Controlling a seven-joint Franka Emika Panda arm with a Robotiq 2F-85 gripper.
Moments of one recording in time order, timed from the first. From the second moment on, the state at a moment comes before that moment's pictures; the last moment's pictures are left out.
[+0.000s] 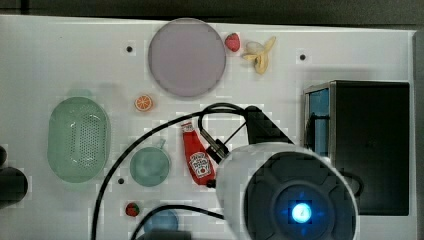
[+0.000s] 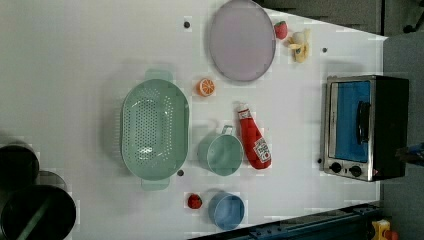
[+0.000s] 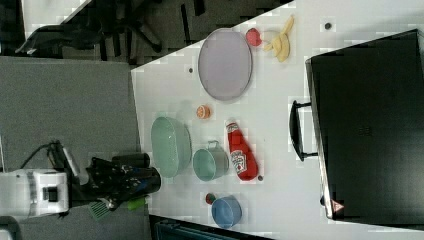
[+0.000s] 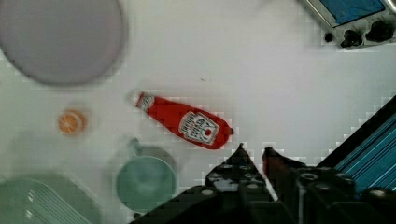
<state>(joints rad) 0.00 -0.36 -0.06 -2.02 -0.01 0.03 -0.08</state>
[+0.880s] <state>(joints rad) -0.03 -0.33 -0.31 -2.23 -0.12 0.39 -0.68</state>
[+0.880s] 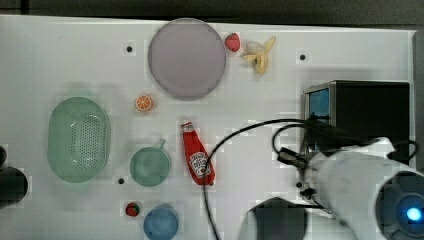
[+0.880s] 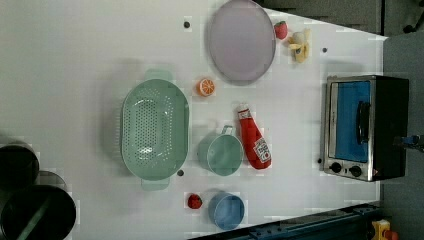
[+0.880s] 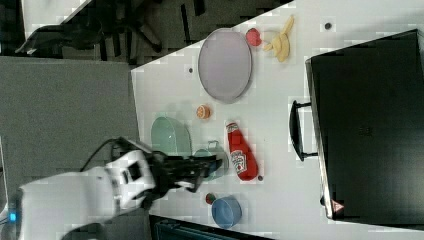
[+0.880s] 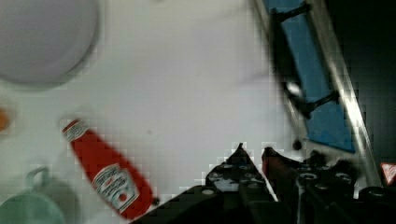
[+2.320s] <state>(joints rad) -0.05 0.12 -0.46 -2.26 -0.12 0.88 -1.01</state>
